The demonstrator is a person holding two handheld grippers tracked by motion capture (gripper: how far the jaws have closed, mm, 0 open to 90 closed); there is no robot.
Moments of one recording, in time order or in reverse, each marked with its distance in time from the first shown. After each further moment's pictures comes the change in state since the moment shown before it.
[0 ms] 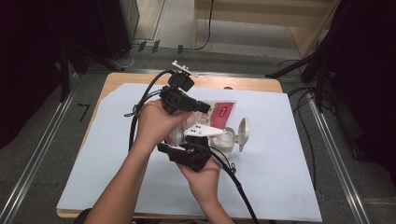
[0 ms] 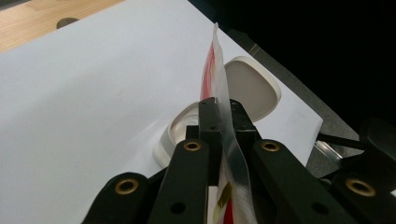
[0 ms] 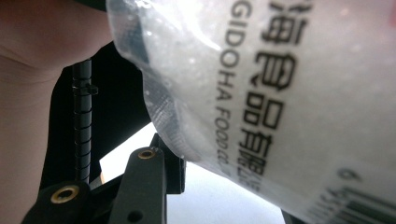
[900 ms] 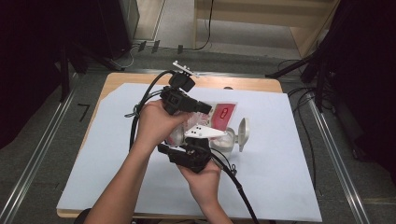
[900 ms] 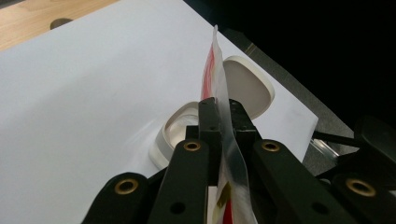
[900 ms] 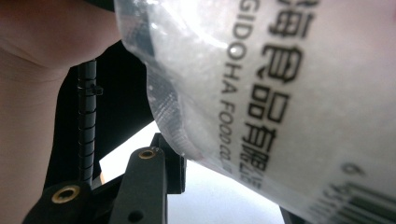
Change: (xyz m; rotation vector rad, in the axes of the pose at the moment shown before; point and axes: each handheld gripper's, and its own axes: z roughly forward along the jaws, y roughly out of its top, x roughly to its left) left arm -0.003 0.000 0.001 0.003 -0.013 0.000; right arm 0.004 -0.001 -0.003 -0.009 -0.011 -0.003
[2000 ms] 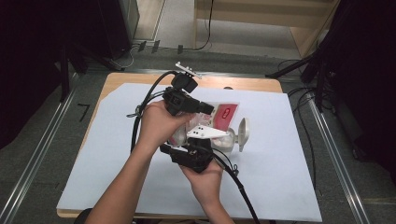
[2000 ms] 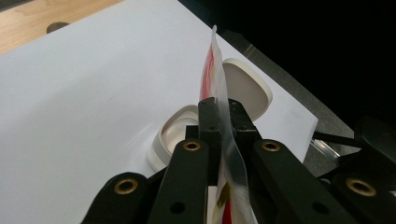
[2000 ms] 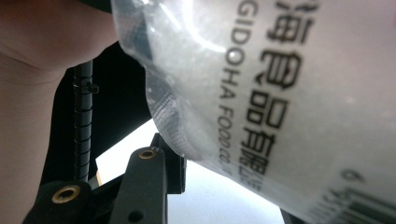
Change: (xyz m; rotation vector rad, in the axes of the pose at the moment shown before) left arm -0.004 0.001 0.004 -0.009 -0.001 0.014; right arm -0.003 -0.001 -0.004 0.003 -0.007 -0.011
